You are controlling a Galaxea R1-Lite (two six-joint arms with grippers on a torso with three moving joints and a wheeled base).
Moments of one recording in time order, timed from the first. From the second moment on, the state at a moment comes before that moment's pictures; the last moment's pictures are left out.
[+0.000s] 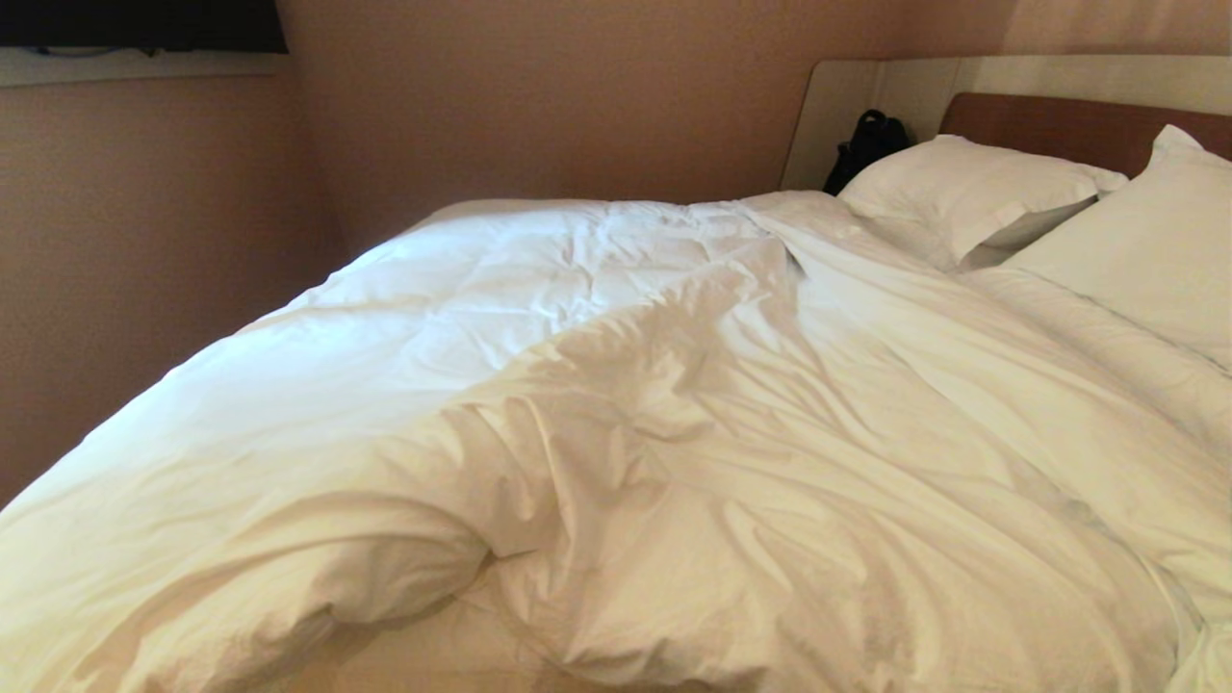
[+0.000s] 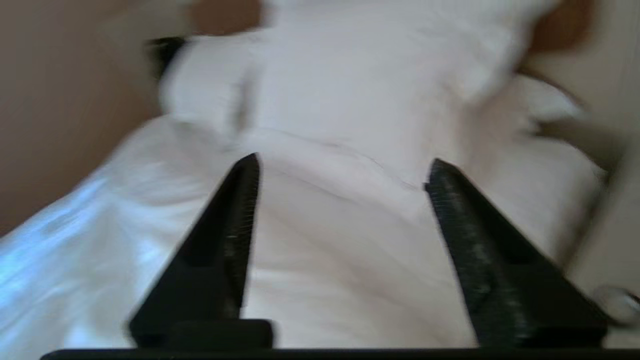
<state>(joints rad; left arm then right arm) 0.00 0.00 0.00 -0.01 -0.01 -0.01 -1.11 1.20 -1.14 -0.14 0.39 0.42</state>
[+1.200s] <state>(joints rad) 0.00 0.00 0.00 -0.01 -0.01 -0.01 0.16 1.14 -1.16 0.43 0.42 0.33</state>
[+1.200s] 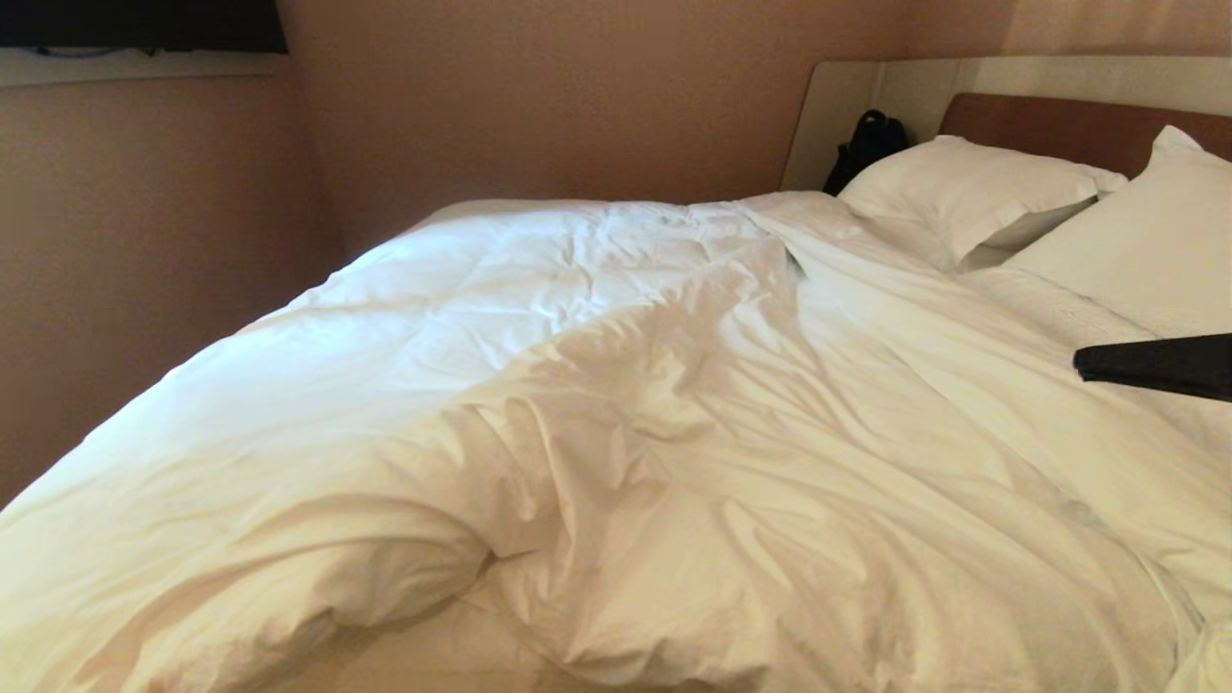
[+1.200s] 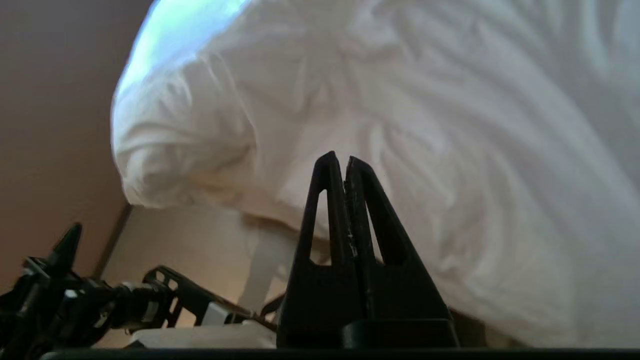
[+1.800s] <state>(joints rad) 0.00 0.00 0.00 -0.01 -0.01 -0.01 0.19 1.17 -1.03 0.36 -0.04 0.40</state>
